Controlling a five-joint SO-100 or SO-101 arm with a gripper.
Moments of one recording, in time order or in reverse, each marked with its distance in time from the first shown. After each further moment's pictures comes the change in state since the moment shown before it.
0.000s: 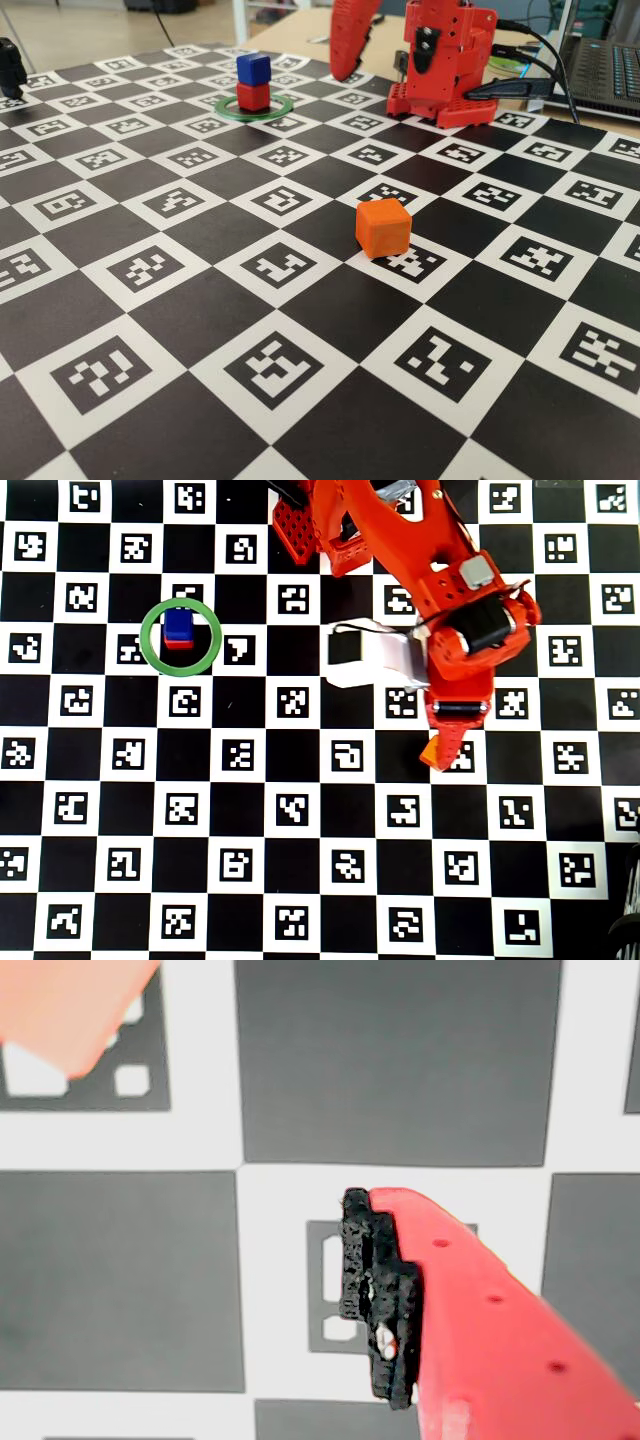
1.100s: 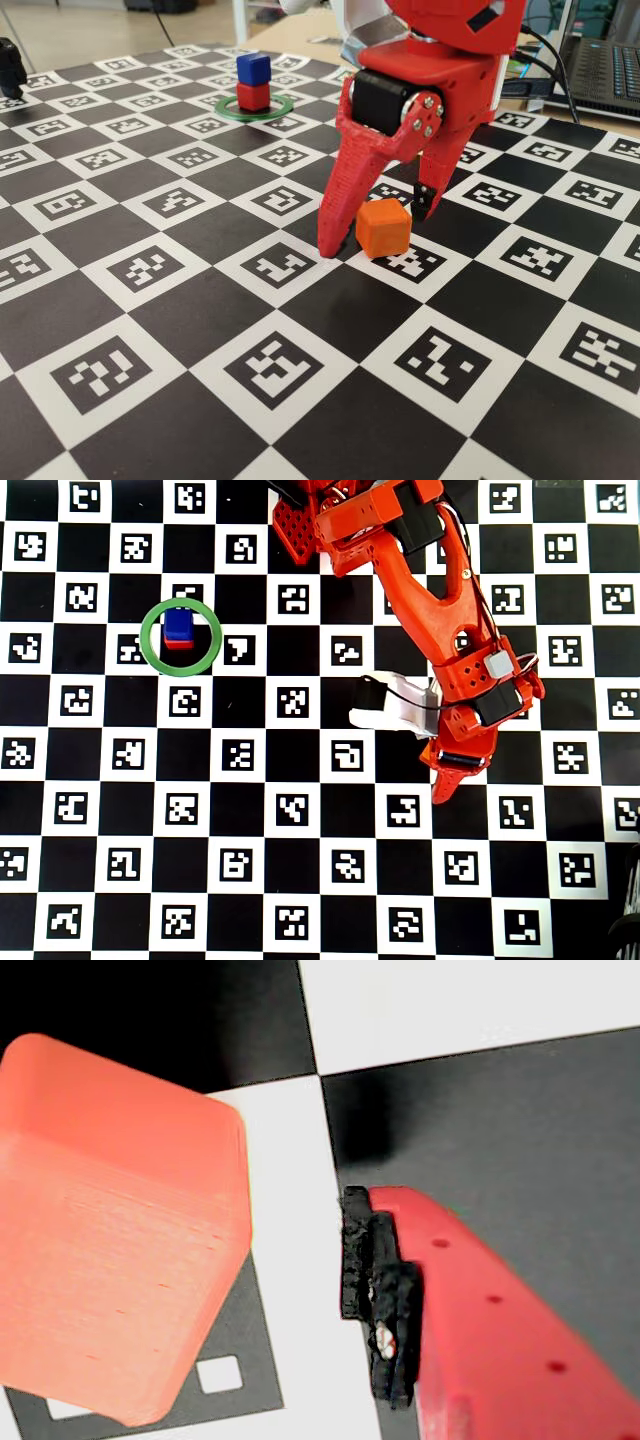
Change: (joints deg) arm 0.7 -18.7 5.0 -19.2 8.0
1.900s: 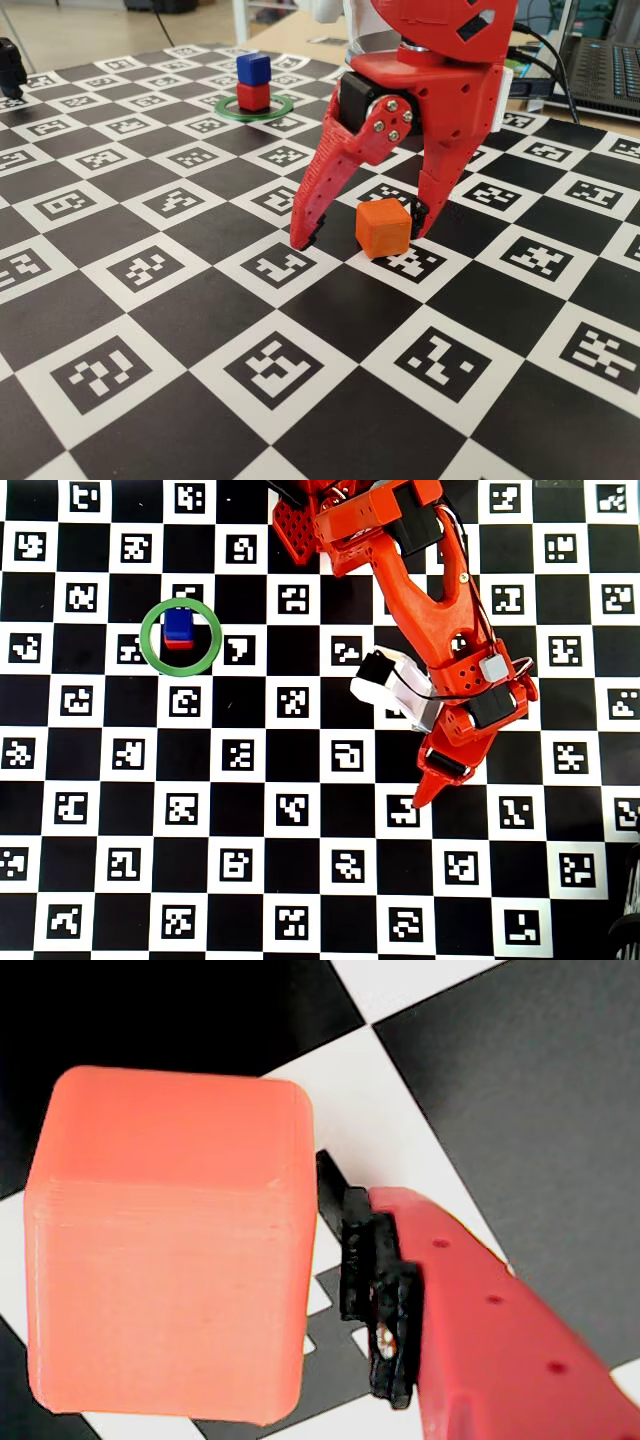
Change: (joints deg) arm 0.7 -0.1 1.3 -5.0 19.2
